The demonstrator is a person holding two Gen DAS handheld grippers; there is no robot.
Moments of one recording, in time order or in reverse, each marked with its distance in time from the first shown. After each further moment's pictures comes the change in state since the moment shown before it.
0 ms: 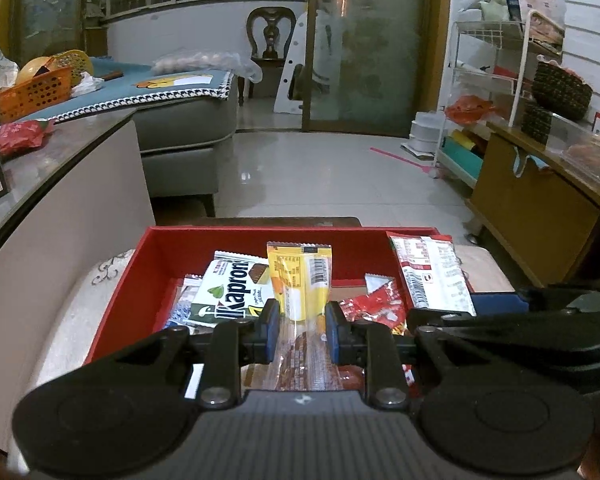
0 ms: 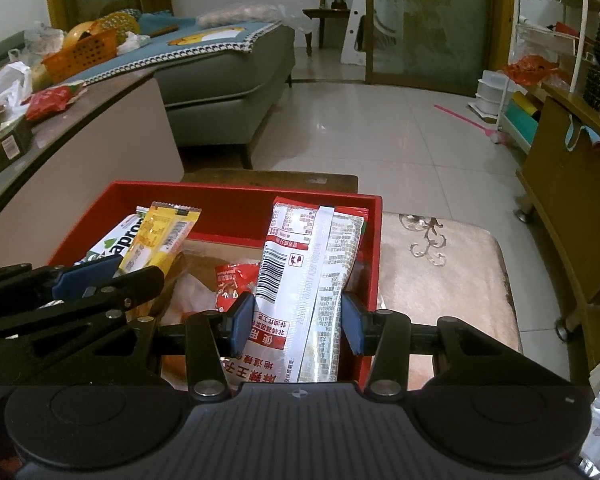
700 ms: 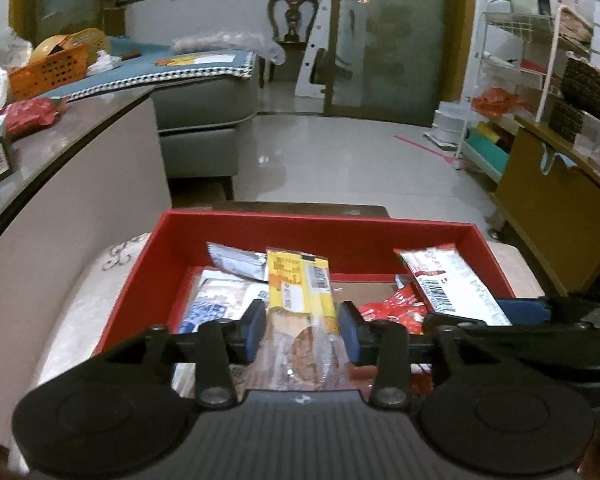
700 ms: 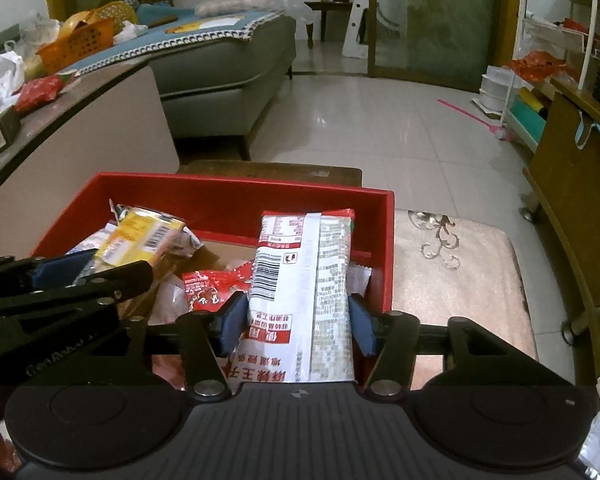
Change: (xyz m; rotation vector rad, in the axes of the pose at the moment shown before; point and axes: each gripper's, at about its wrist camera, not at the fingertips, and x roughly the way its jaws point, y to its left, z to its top) left arm 0.019 0.012 0.004 -0.050 0.056 0.057; right arm 0.021 0.002 0.003 -0.004 0.020 -0.006
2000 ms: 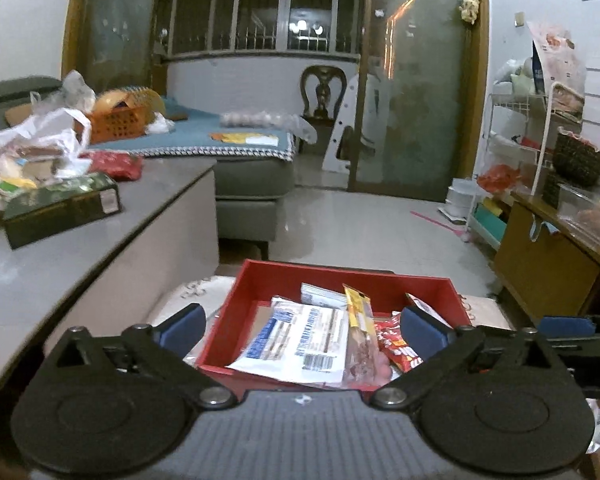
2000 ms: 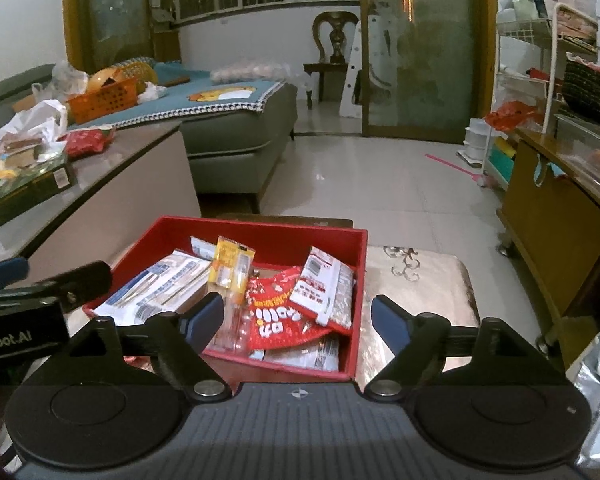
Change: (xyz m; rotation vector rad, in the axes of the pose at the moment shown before) left arm -0.140 0.024 -0.036 -0.047 -0.248 0.059; right arm -0.120 0.011 -0.041 0.004 -0.189 -0.004
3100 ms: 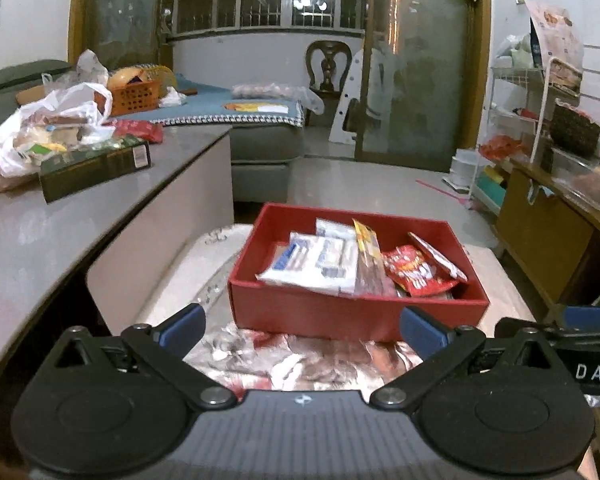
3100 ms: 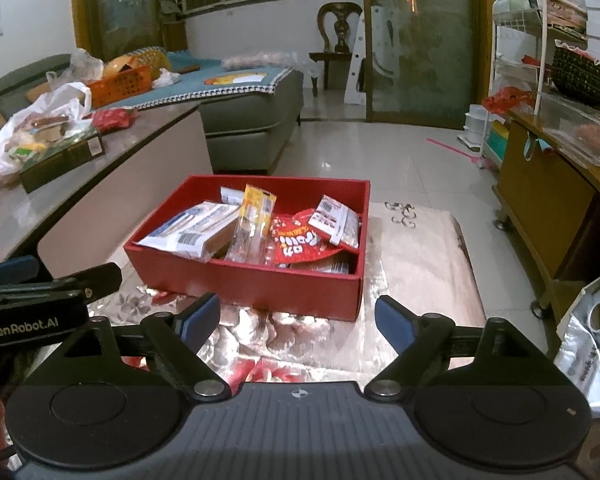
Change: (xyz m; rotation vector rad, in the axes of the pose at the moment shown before) left arm -0.050 0.008 -0.047 -0.001 0.100 0.013; right arm -0.057 0.014 -0.048 -0.001 0.039 0.017
